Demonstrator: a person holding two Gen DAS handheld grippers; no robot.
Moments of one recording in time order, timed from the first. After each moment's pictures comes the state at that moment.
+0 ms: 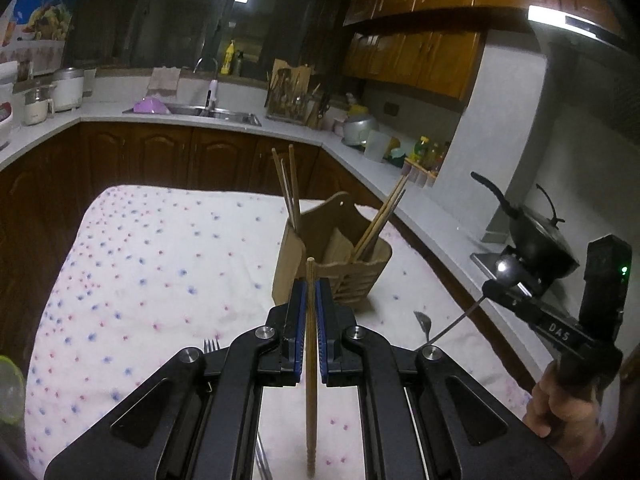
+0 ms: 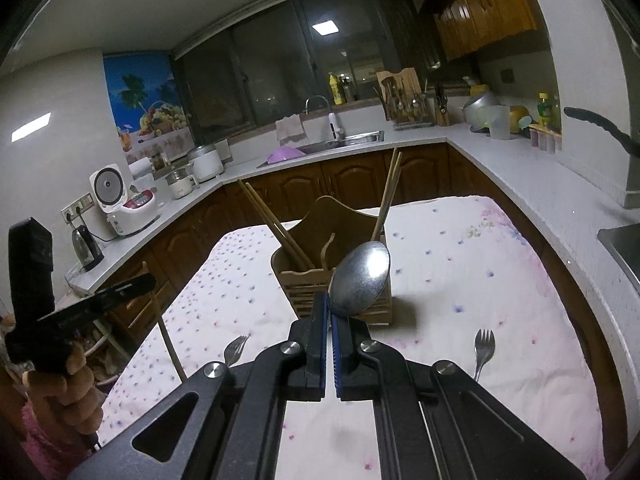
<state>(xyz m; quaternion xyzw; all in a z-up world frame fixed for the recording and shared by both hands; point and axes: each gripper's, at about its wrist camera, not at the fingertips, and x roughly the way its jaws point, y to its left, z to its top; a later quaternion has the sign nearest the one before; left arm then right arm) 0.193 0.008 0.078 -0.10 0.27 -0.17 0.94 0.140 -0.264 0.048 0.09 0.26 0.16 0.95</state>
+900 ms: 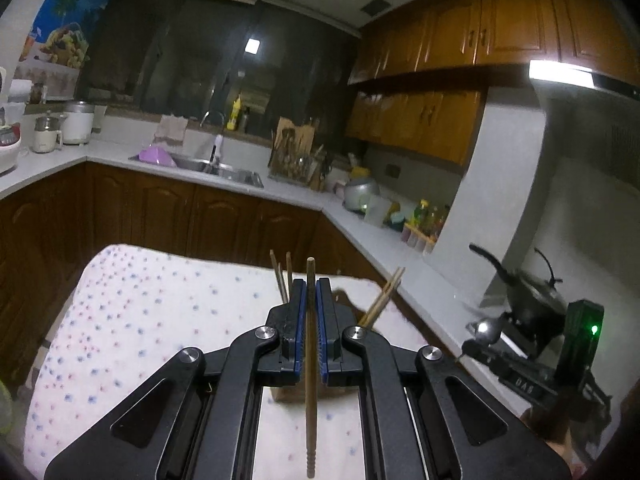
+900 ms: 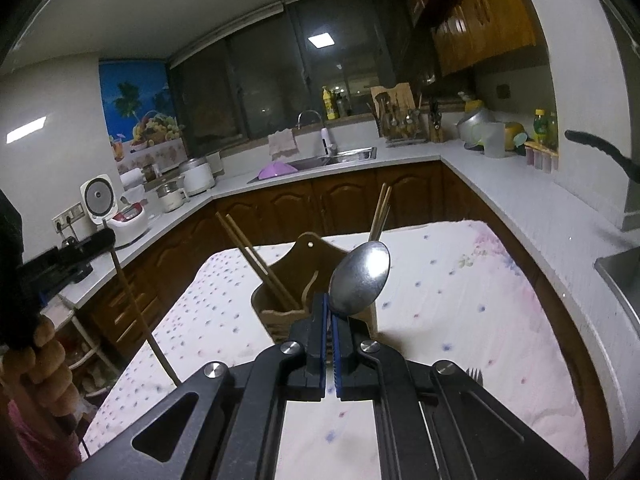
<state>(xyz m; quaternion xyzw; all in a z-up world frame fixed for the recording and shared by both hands) 0.216 0.017 0.130 -0.14 0.16 -0.15 0.96 0.170 -0.270 0.065 0.09 0.23 0.14 0.96</state>
